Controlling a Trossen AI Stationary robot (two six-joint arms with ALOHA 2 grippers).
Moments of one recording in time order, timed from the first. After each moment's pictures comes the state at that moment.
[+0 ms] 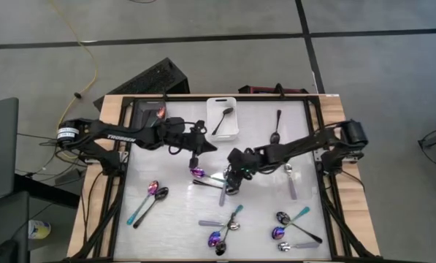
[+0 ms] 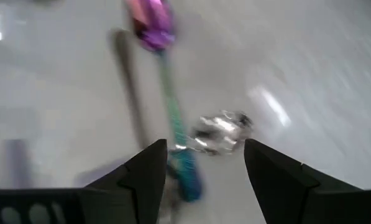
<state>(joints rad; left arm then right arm) 0.23 1.47 0.71 0.49 0.27 0.13 0.11 1.71 1.06 -0.30 0.13 0.70</state>
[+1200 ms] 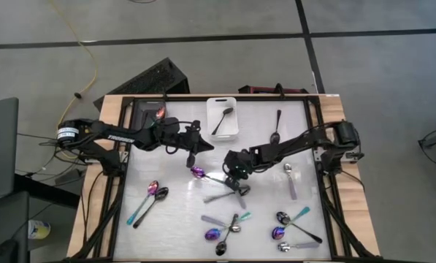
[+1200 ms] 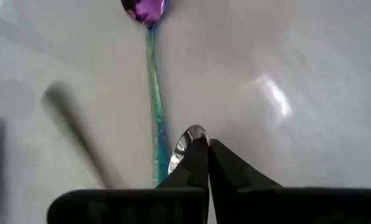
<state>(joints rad) 0.26 1.47 0.60 0.65 0.30 0.04 0.07 1.80 1.05 -0.24 0.06 0.58</state>
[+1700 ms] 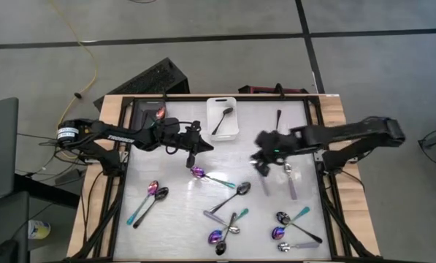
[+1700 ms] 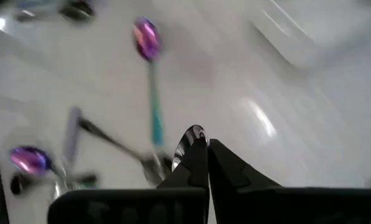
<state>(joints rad) 0.26 1.47 0.60 0.64 0.30 0.04 0.09 1.25 1.06 -0.72 0.15 0.61</state>
